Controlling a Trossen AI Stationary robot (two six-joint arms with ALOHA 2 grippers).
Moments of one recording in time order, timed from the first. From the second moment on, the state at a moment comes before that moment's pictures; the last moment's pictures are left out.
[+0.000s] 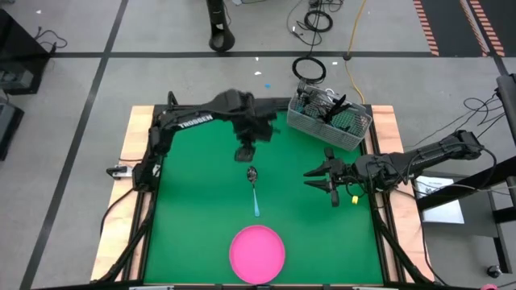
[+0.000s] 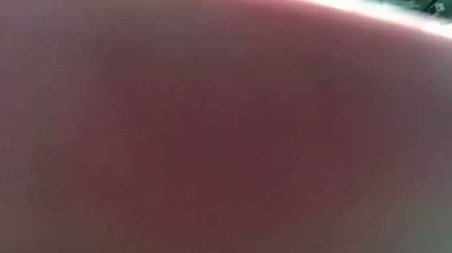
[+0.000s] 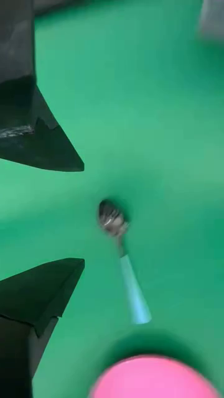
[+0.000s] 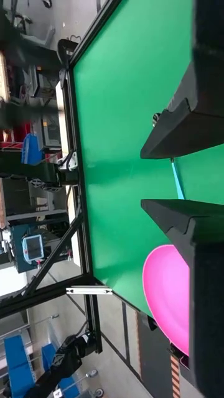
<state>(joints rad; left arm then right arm) 0.25 2.11 2.32 -1.57 0.17 0.37 0.25 0.80 0.48 0.13 0.21 0.20</state>
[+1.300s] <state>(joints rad) -0.09 2.11 1.60 -0.96 -0.01 1.14 0.25 0.80 0.48 0.09 0.21 0.17</state>
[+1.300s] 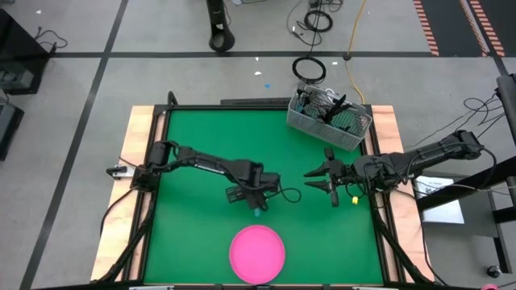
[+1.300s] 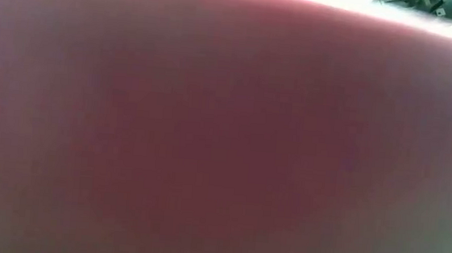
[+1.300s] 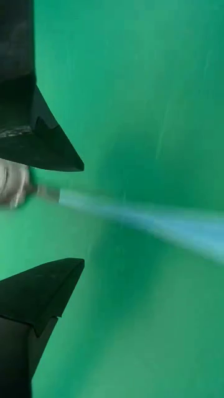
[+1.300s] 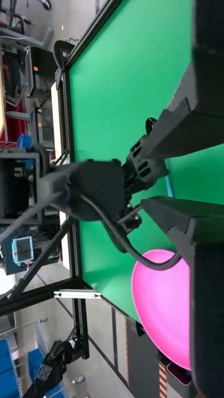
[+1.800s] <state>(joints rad) -0.02 2.15 1.59 -0.91 0.00 1.19 0.25 0.80 0.48 0.08 0.21 0.17</state>
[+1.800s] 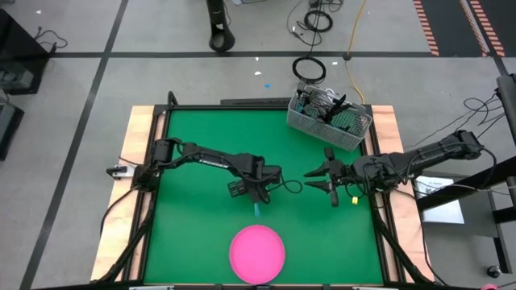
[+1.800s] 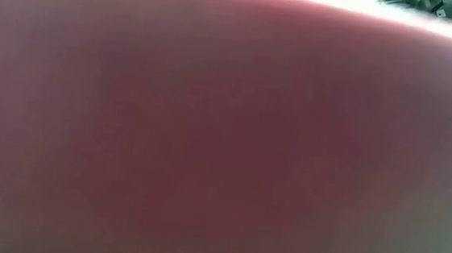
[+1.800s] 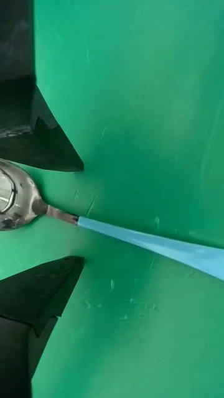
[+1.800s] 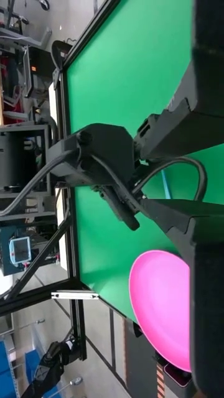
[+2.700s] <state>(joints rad) -0.02 2.18 1.67 -0.97 -0.11 1.18 0.25 0.80 0.48 0.07 0.22 0.17</state>
